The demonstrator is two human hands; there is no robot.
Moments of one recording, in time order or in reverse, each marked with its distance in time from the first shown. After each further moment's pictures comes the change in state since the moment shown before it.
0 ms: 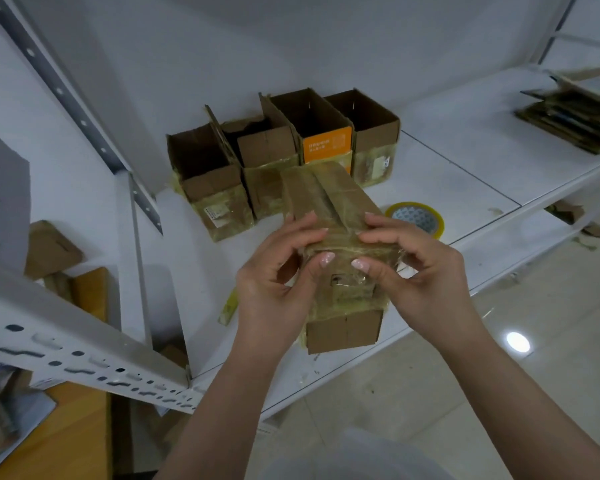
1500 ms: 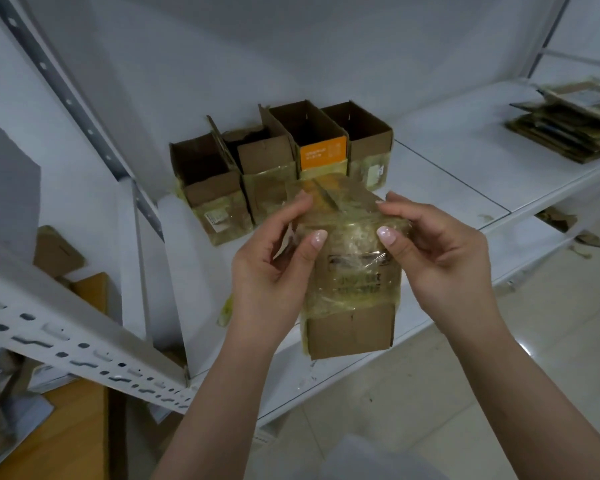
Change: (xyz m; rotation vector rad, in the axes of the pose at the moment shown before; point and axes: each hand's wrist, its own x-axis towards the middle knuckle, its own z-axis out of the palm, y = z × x) left_hand 0.006 0.040 0.002 -0.077 0.020 -0.063; right_hand 0.005 -0.025 -0.017 0.209 0.060 0.026
